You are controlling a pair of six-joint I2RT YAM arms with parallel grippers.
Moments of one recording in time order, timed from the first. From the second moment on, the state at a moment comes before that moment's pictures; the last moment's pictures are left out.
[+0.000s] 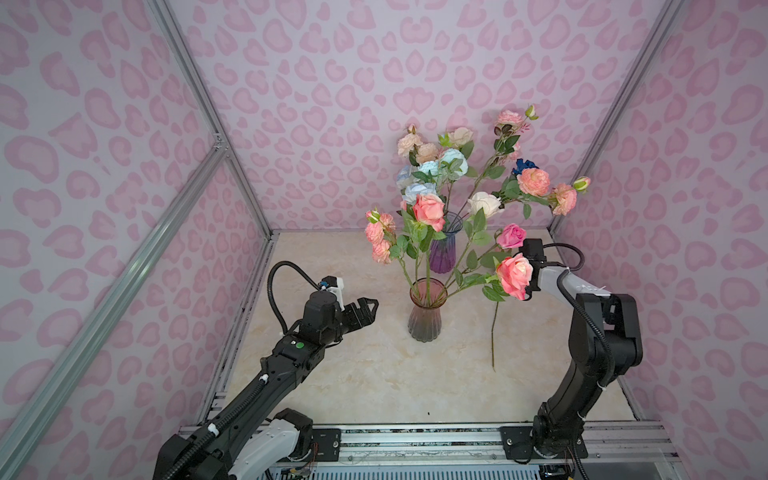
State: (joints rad) left arm -0.41 0.97 0.61 -0.16 0.18 -0.73; right arm -0.02 1.82 1.23 -0.43 -0.03 0.43
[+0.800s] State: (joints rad) left arm -0.41 0.96 0.59 -0.17 0.16 -0.74; right arm -0.01 2.08 1.44 -0.53 0.00 0.37
